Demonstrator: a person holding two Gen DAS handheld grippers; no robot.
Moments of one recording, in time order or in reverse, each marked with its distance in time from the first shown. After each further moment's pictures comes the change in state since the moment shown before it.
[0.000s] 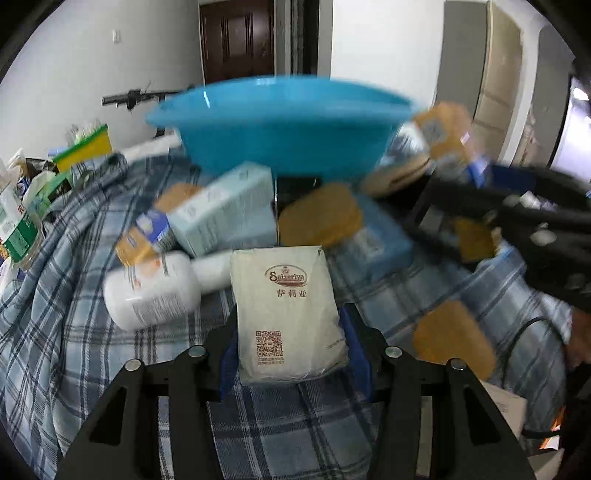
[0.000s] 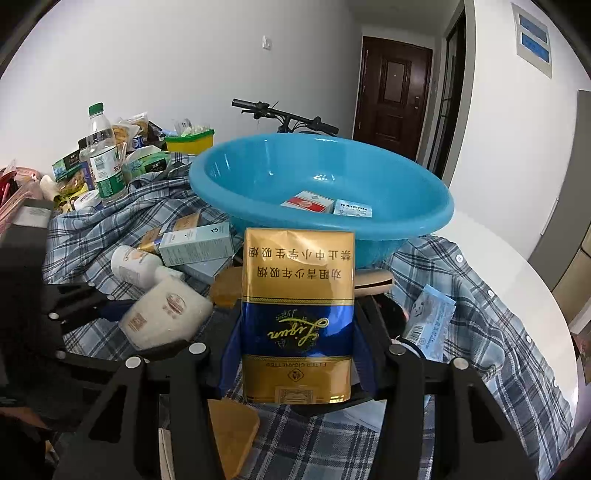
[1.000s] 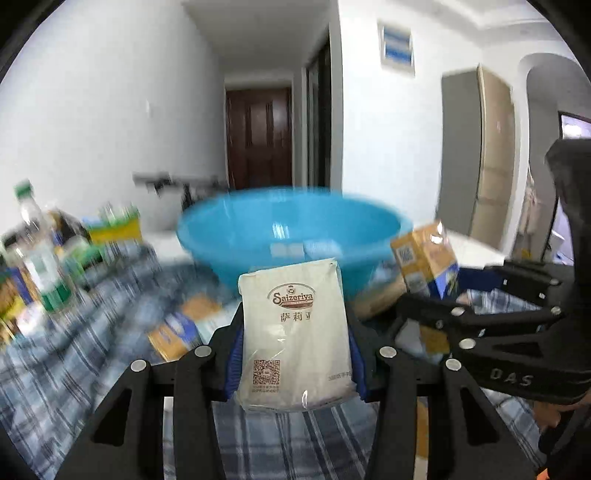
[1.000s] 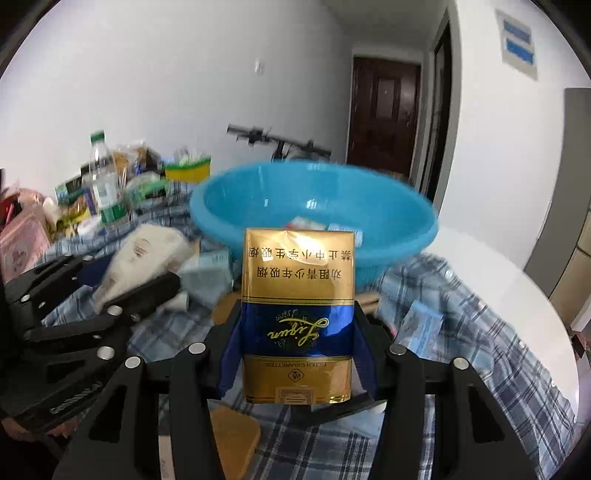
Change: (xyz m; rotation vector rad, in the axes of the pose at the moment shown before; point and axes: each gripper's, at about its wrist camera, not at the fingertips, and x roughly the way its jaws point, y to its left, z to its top) left arm -0.076 -0.011 0.019 -0.031 -0.488 0.073; right arm -0.026 -0.005 0.005 0.037 -0.132 -0.017
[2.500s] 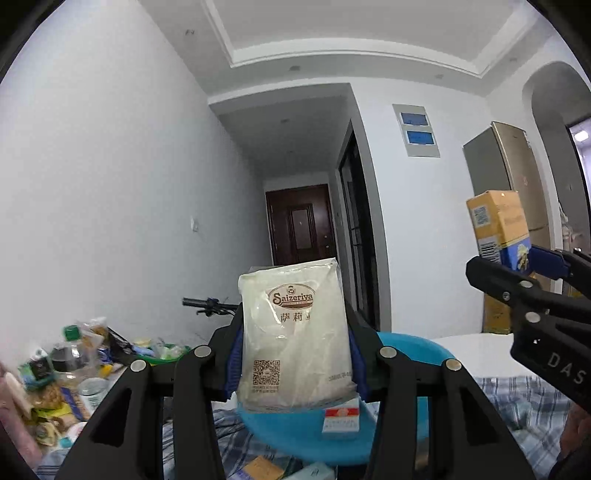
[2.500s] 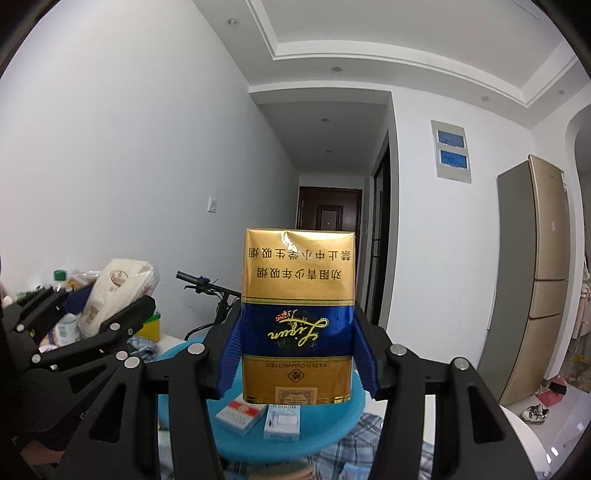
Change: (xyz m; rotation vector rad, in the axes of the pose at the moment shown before) left arm 0.002 0.006 0.108 0.042 -0.364 0.176; right arm -0.053 -0.002 0.085 0.024 -0.523 -0.234
